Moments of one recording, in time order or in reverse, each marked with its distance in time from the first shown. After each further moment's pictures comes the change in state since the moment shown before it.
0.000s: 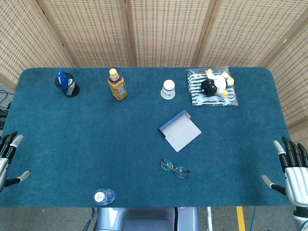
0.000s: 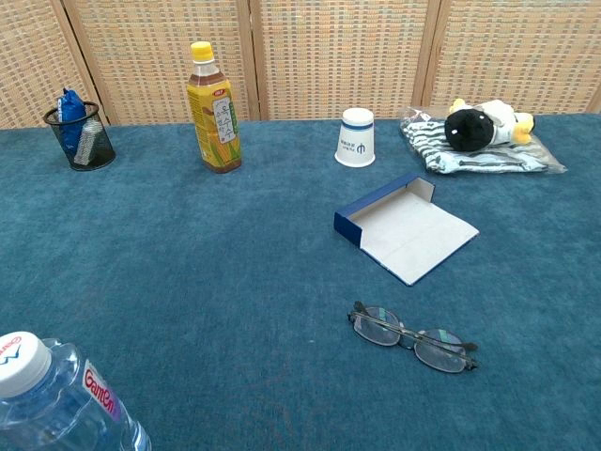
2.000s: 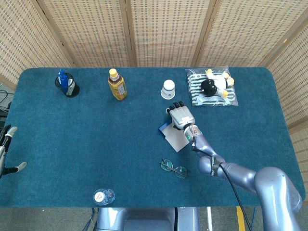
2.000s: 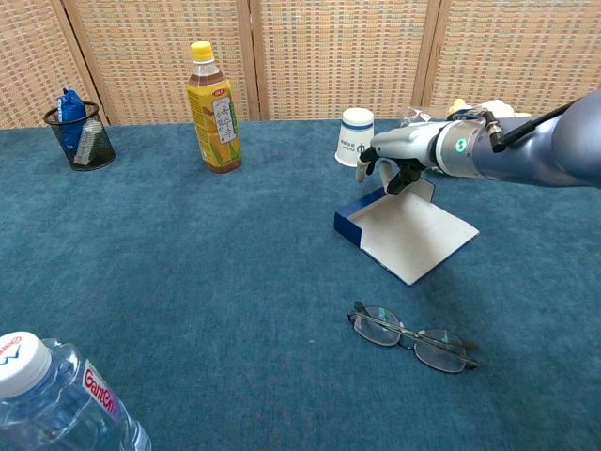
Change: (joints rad) left arm -0.073 -0.010 -0.082 0.008 -0.246 -0.171 0.018; right arm 1.117 -0.616 0.137 0.671 0.965 -1.046 -0.380
